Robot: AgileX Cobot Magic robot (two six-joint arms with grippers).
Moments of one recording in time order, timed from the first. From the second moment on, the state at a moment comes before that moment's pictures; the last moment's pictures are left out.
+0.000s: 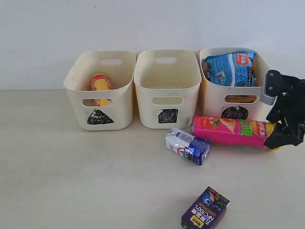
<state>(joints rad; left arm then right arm) 0.06 0.00 0.00 -0.08 0.29 0.02 -0.10 1.95 -1.29 0.48 0.86 -1.62</state>
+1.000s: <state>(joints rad) 0.06 0.00 0.00 -0.08 0.29 0.02 0.07 1.94 -1.27 0.38 0.66 -1.39</state>
